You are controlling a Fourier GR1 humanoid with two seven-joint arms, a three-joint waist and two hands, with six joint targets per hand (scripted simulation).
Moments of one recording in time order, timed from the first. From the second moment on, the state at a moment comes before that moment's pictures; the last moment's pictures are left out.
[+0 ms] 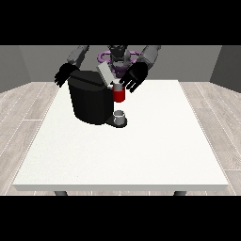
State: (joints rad) left arm -1.17 0.43 0.11 -0.61 -0.65 -0.13 -0.12; right arm -0.31 -0.04 -0.06 -1.38 -0.03 -0.16 -0.08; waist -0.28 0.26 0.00
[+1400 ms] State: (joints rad) left arm -1.16 0.45 0.07 -0.61 -0.73 -0.16 -0.18; right arm -0.33 -0.05 -0.06 -1.38 -0.04 -0.17 -0.06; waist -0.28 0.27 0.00
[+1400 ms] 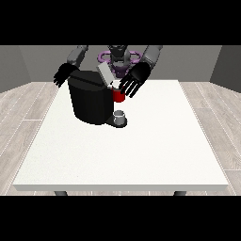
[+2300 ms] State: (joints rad) left arm -1.13 0.41 0.05 -0.64 -0.75 -0.23 -0.16; right arm -0.28 -0.04 -0.09 -1.30 -0.05 -0.19 -0.10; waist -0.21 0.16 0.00
